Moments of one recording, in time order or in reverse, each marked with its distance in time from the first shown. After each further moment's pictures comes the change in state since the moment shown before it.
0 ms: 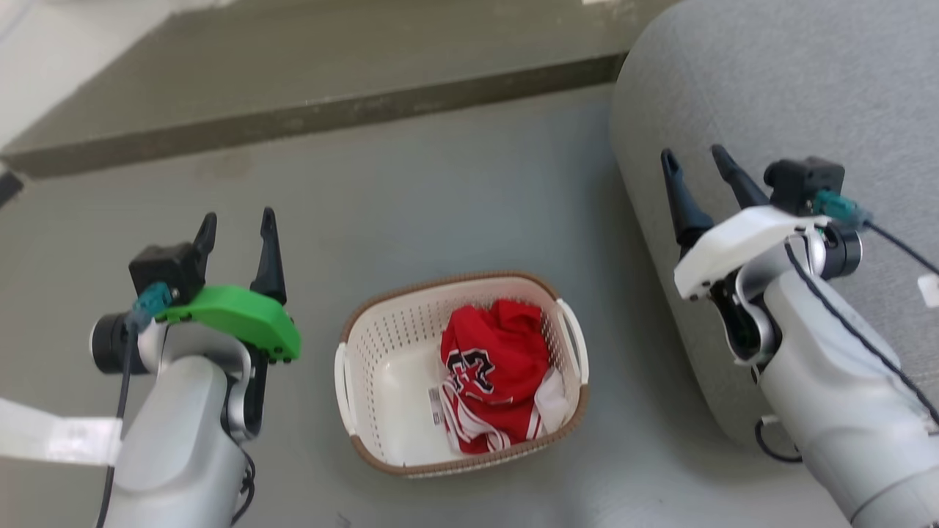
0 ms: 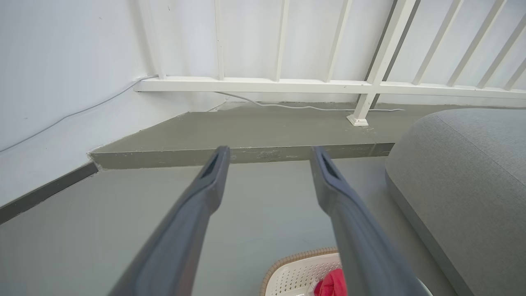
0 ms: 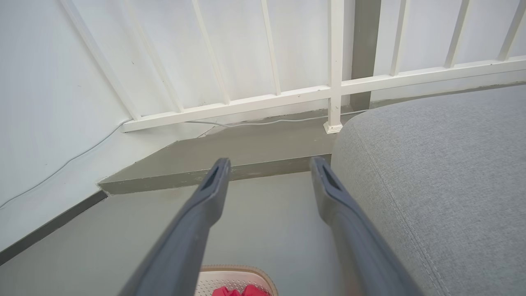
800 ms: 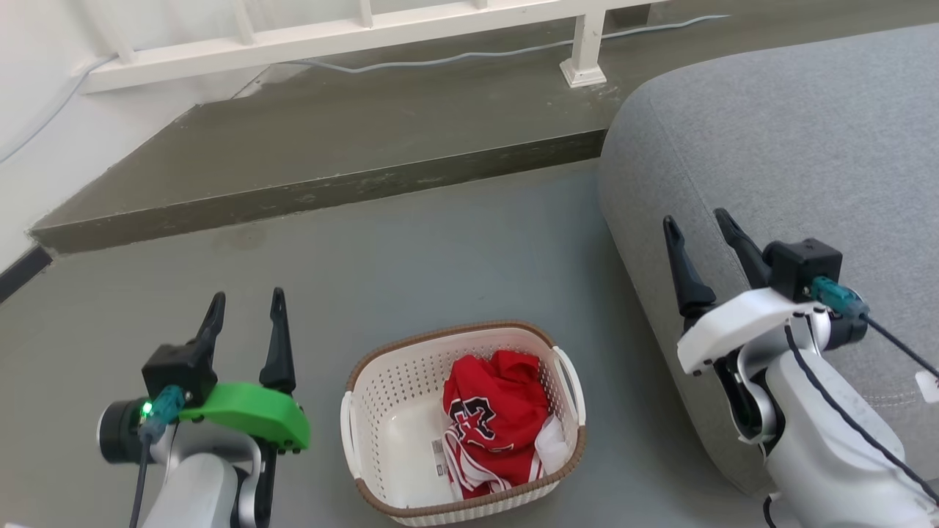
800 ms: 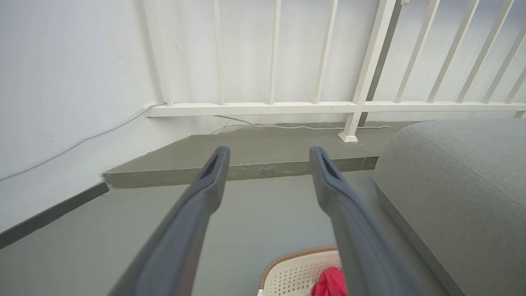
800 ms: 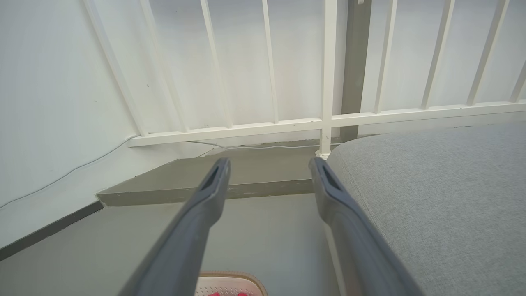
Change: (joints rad) left arm 0.291 0.002 0.050 -0.272 0.087 0.038 0.000; right arm 0.257 -0.003 -0.084 -0.248 -0.156 -0.047 0.000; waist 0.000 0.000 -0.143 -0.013
